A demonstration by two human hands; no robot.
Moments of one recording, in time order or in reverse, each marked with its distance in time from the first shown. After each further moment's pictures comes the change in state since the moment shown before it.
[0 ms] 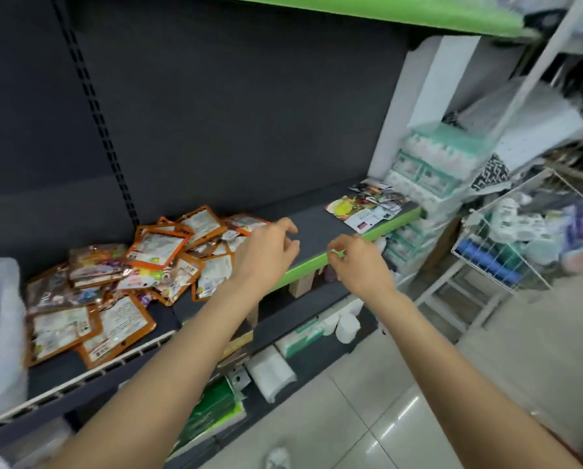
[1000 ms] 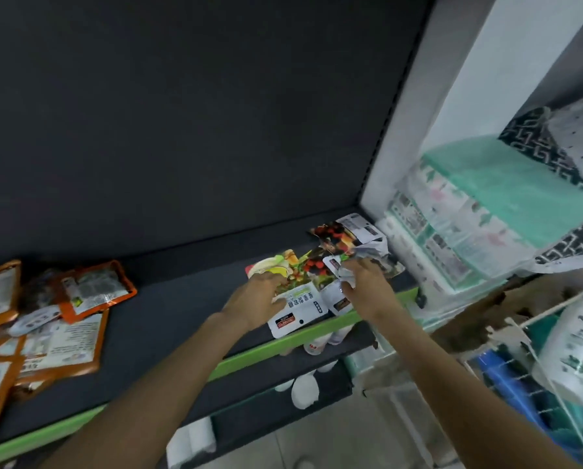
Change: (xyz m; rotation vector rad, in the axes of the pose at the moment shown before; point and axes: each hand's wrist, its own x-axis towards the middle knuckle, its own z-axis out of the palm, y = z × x) left_hand 0.370 0.049 0.315 0.140 -0.474 -0.214; right_hand 0.393 0.371 -0.014 -0.131 -0.332 -0.047
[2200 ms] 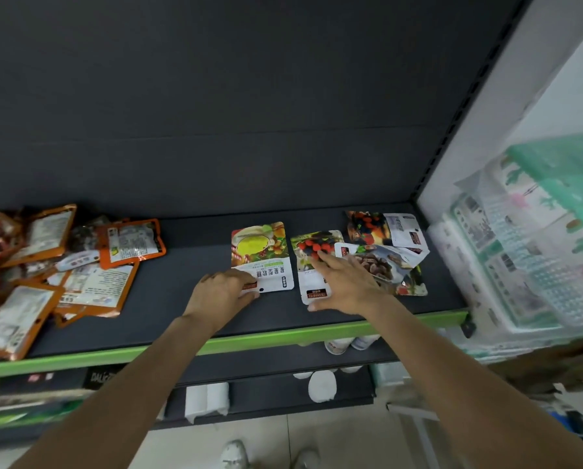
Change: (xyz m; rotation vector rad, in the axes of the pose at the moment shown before) left_hand -0.026 -0.037 0.028 0.190 0.257 -0.355; right_hand 0.072 -0.010 0.042 -0.373 -0.424 -0.576
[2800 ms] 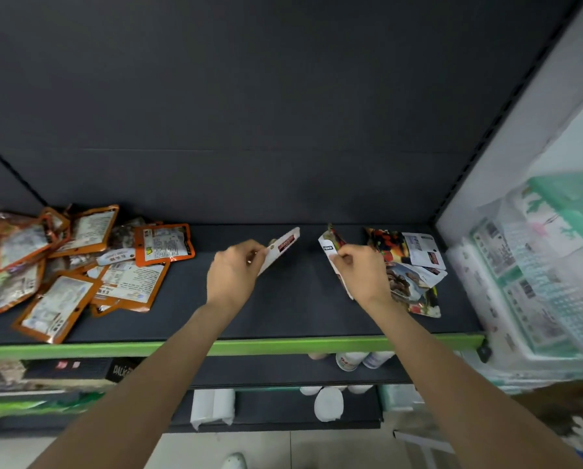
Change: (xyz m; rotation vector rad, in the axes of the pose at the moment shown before) left_hand -0.006 0.007 -0.043 -0.509 0.417 -0.265; right_hand -0.002 -0.039 -0.033 0.554 0.625 0.198
